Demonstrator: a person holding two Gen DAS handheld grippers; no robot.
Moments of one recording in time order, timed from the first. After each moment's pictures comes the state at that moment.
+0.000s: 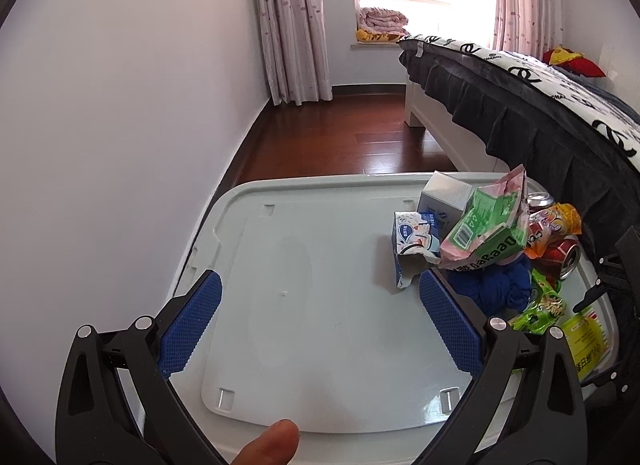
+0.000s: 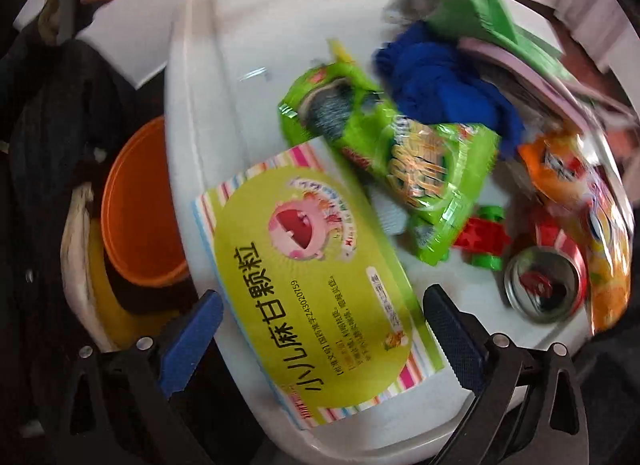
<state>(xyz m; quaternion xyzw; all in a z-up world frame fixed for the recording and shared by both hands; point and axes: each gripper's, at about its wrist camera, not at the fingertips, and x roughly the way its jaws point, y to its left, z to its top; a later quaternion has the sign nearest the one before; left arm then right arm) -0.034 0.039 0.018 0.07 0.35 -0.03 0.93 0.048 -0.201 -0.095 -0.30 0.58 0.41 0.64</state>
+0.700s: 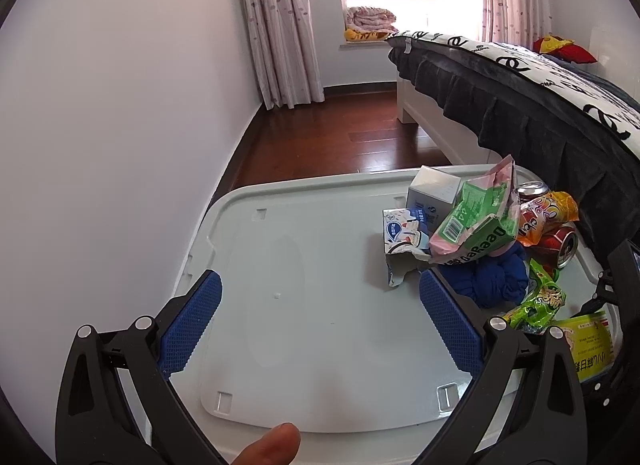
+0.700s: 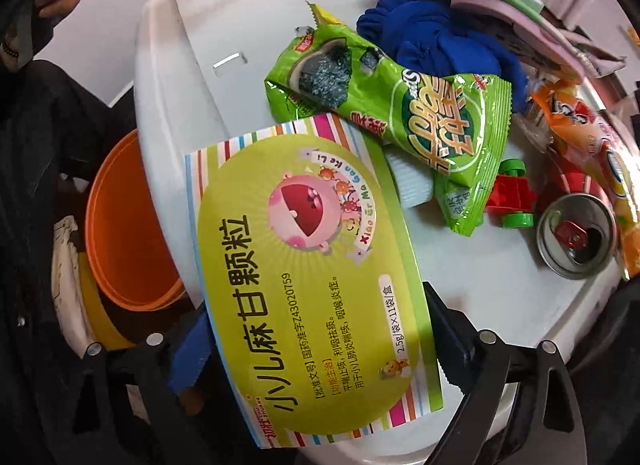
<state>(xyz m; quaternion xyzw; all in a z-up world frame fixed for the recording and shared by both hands) -0.038 0.027 0.017 0.08 0.35 -0.04 0.93 0.046 -0.206 -0.117 -0.26 0.60 0.33 0.68</state>
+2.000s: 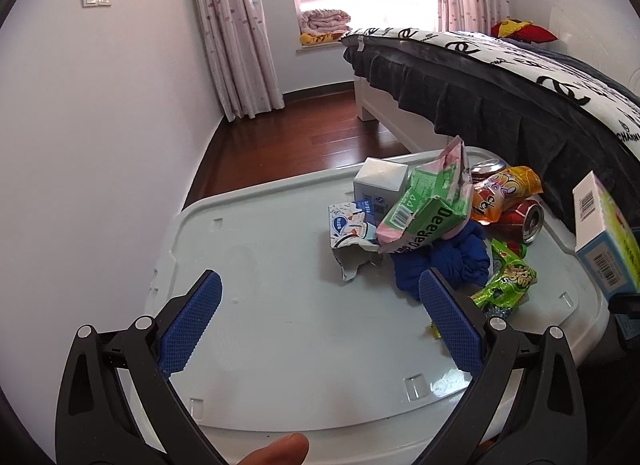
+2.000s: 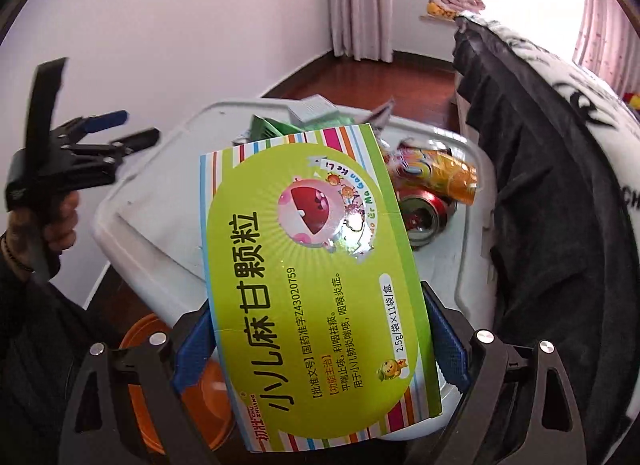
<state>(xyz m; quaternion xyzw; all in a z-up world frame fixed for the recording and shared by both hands) -0.051 -0.009 0.008 0.12 0.34 -0.11 0.93 -0.025 -0.249 -0.017 -0.01 0.45 0.13 0.88</state>
